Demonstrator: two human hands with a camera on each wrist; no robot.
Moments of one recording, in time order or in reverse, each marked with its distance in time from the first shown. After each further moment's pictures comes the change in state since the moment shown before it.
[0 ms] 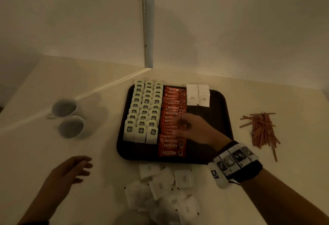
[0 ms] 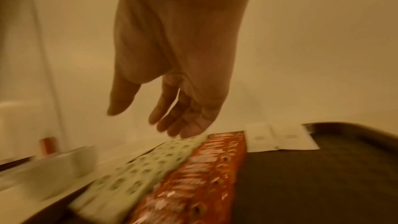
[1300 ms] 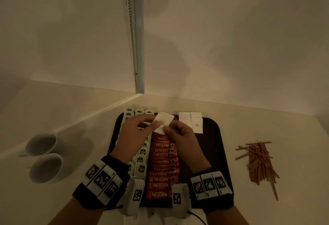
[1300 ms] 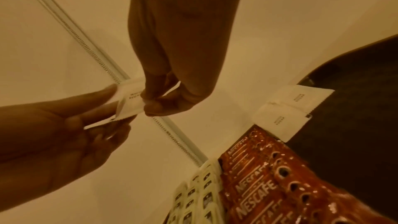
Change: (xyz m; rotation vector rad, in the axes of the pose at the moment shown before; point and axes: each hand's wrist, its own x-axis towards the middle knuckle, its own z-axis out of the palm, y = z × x) left_hand 0.094 0.182 0.163 -0.056 -0.118 0.568; right_hand 0.053 -0.025 -0.020 0.869 0.419 -0.016
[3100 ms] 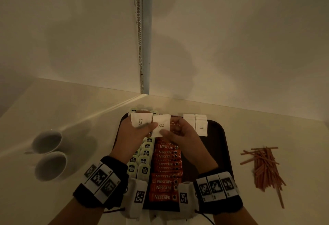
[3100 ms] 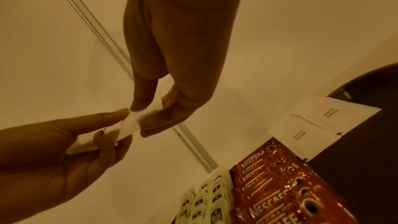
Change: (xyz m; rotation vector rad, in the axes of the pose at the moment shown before) left_hand 0.002 0.001 -0.008 -0.330 0.113 -0.165; right_hand 0.008 -0.011 0.001 -0.040 -0.157 0.050
